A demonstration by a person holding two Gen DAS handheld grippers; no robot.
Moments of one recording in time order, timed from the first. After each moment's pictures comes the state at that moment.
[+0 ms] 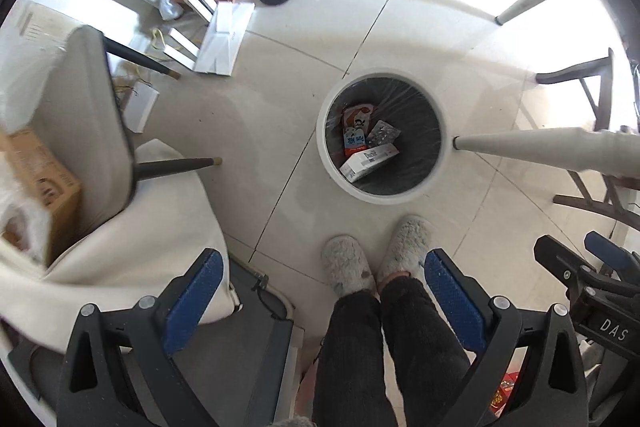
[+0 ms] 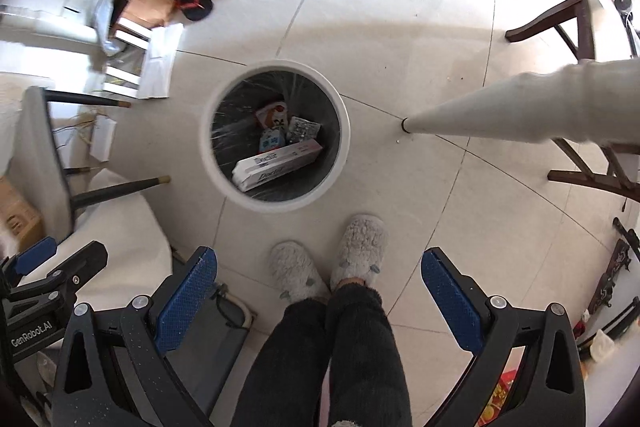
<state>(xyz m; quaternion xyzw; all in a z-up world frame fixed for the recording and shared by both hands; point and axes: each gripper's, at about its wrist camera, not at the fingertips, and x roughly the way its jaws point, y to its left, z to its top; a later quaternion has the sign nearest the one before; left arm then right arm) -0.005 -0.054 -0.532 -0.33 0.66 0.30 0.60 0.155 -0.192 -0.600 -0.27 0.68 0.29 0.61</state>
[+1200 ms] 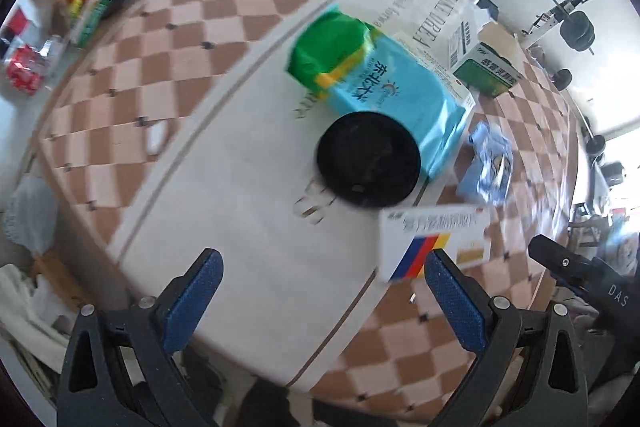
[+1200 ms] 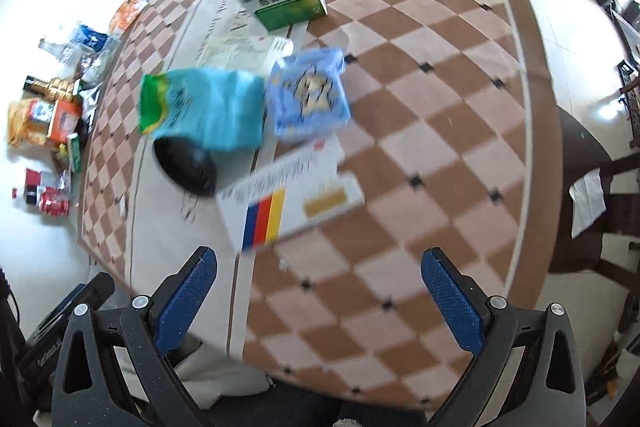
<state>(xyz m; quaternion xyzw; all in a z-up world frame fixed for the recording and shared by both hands) 0.264 0.101 -0.301 -0.37 0.54 0.34 0.68 0.466 -0.051 -0.300 -0.11 0.65 0.32 0.68</state>
